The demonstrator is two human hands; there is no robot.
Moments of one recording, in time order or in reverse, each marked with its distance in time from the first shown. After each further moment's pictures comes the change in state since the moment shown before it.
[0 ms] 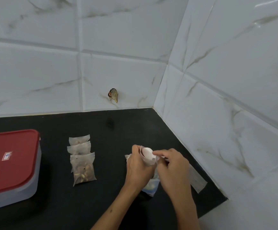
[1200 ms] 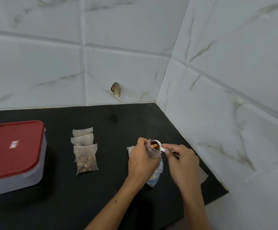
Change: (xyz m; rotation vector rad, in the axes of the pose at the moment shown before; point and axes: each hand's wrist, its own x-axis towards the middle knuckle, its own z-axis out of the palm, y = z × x) left_hand -0.005 -0.001 0.011 0.158 0.055 -0.005; right_hand -0.012 0.011 -0.015 0.175 0.065 0.122
